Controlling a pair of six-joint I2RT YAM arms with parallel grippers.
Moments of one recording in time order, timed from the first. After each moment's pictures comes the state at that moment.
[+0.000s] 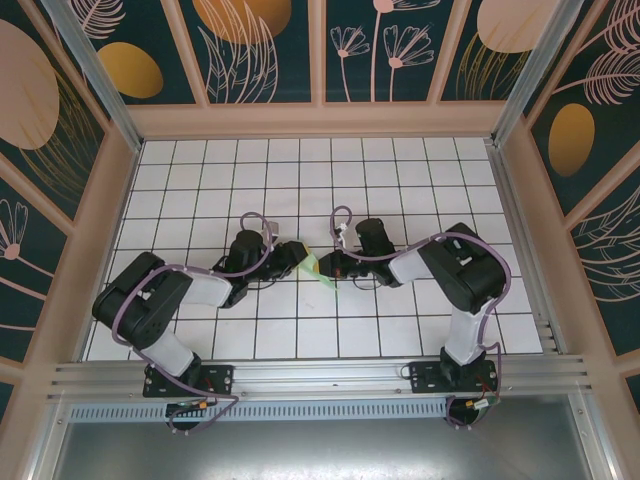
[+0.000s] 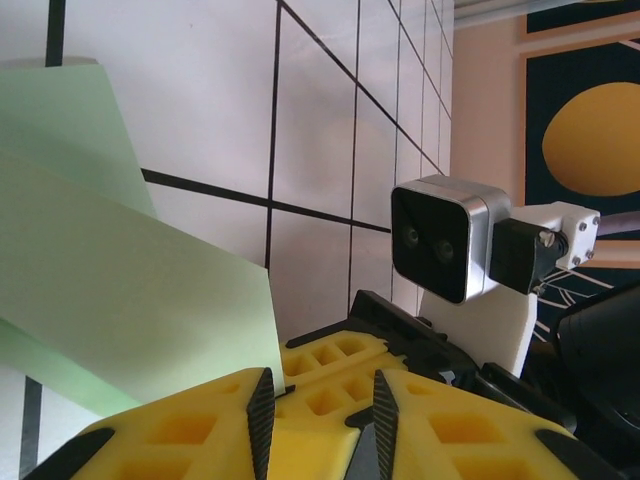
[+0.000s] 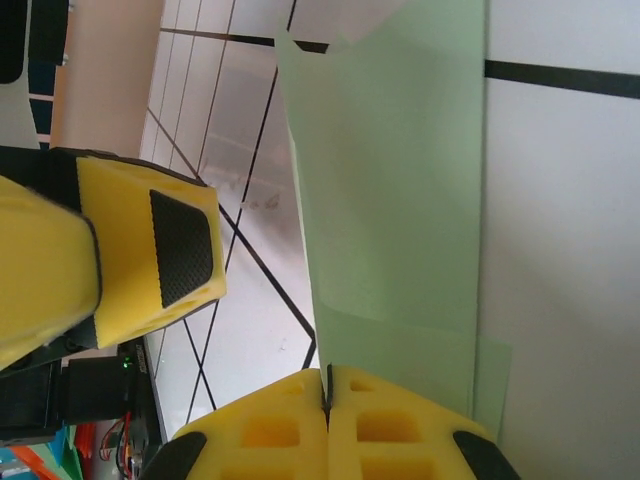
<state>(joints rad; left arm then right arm) -0.57 1.63 0.46 0.73 0.44 -1.19 0.61 1.86 0.67 0.54 -0.76 0.70</state>
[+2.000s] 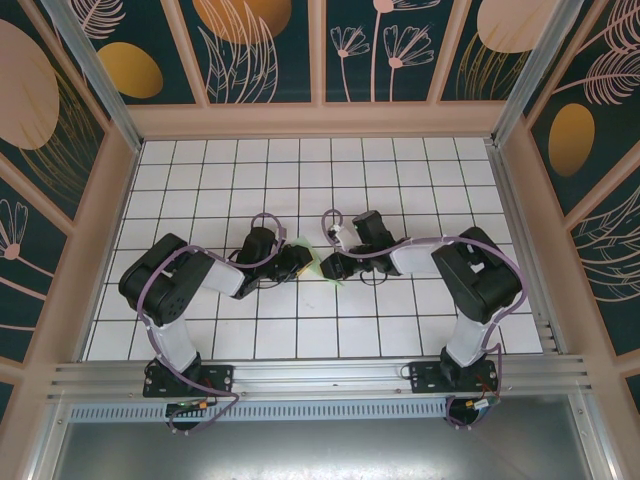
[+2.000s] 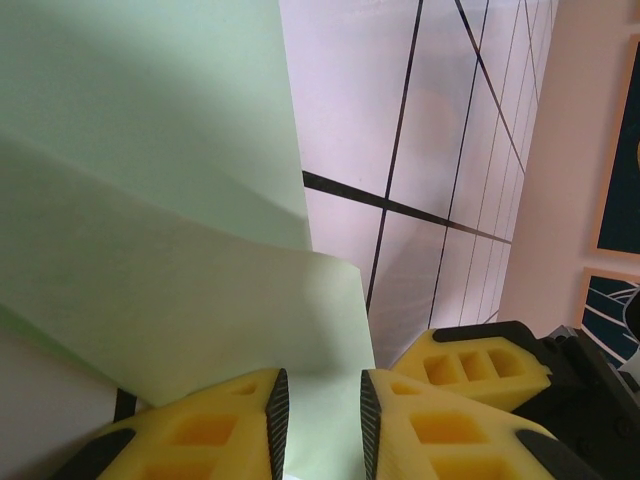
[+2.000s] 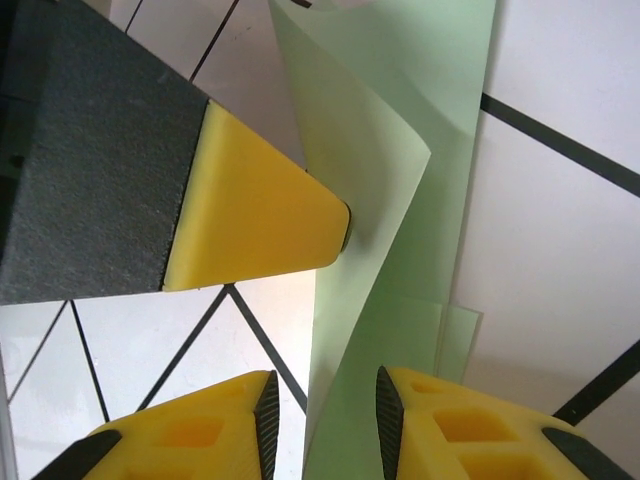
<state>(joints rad) -0.57 1.81 0.56 0.65 0.46 -1.21 0.62 1.77 0.78 0.12 -0.63 0.18</state>
